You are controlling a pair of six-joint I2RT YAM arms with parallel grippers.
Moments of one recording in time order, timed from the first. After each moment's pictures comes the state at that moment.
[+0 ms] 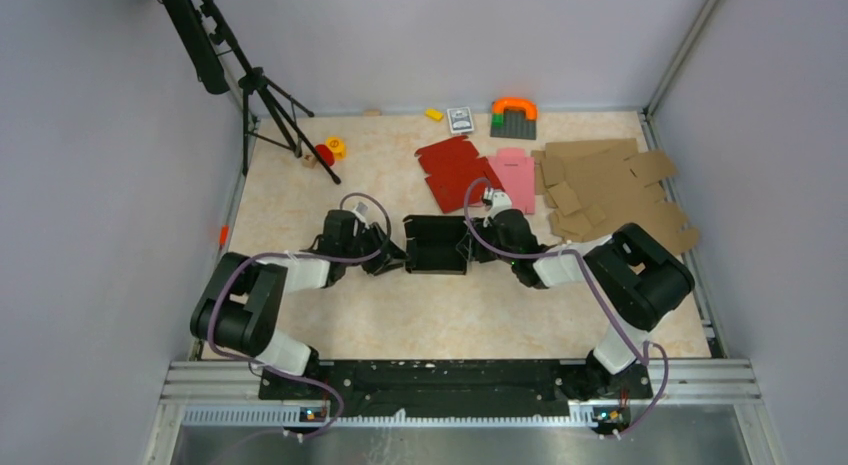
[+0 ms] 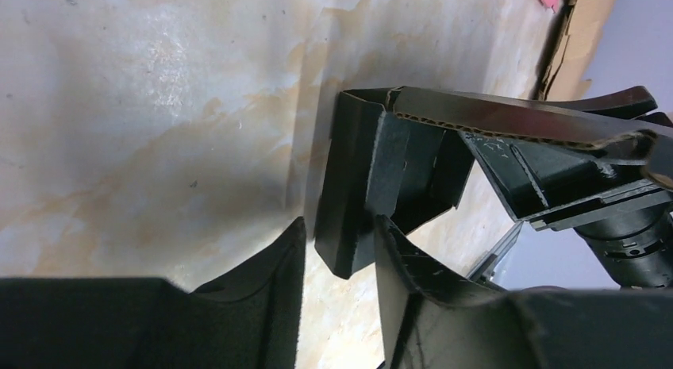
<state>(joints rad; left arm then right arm) -0.30 1.49 0.50 0.25 0.48 -0.89 0.65 1.70 0.61 0.55 -0.06 0.47</state>
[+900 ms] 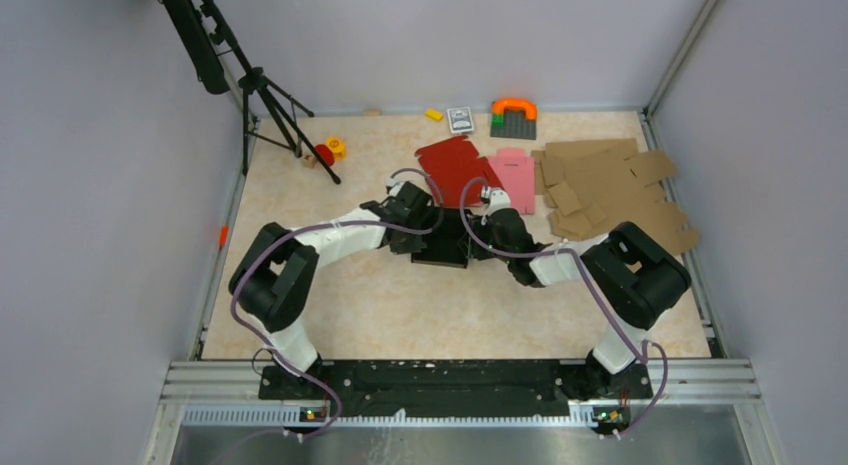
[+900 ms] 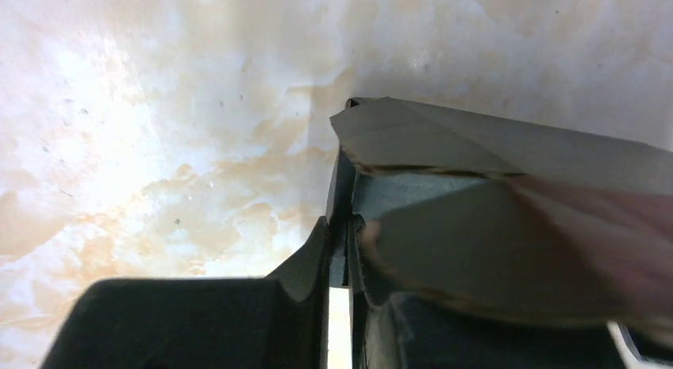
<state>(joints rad) -0.62 1.70 1.01 -0.37 -0.13 -0.73 0.67 1.71 0.64 0.54 0.02 0.45</state>
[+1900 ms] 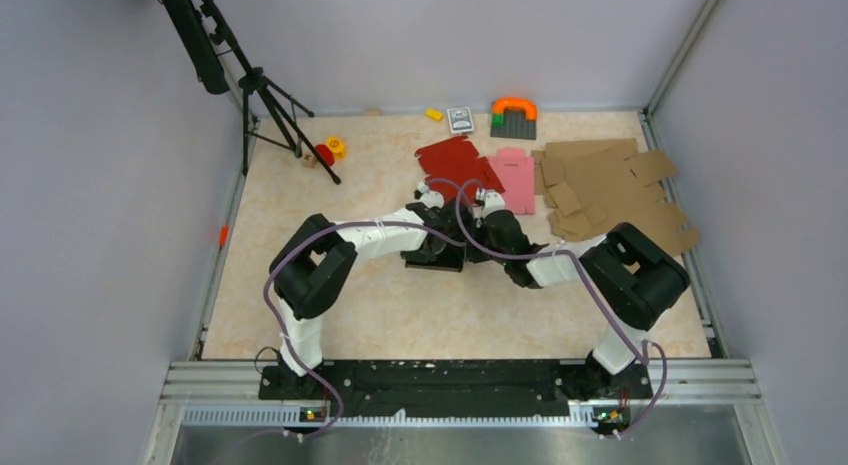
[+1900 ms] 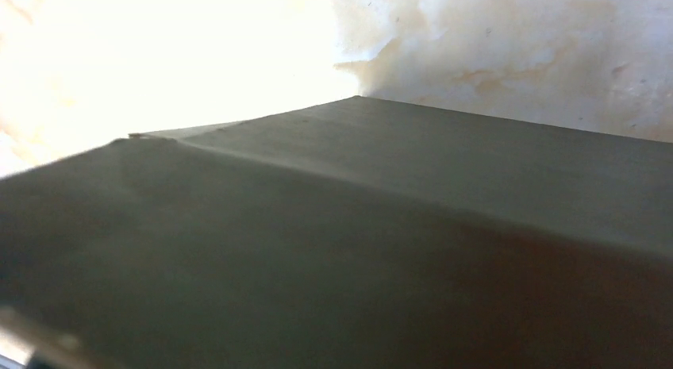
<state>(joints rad) -0.84 1.94 1.30 -0.76 -0.61 -0.70 0.69 1.71 0.65 0.51 0.02 0.47</state>
